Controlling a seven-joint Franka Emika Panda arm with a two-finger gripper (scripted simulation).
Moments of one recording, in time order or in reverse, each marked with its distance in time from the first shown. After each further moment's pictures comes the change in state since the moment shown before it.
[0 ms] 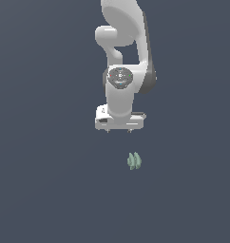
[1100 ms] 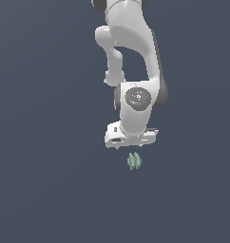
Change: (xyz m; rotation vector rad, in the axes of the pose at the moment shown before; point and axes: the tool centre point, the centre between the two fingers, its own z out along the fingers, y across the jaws) arm 0.068 -0.040 0.022 -0.015 0.040 -0.084
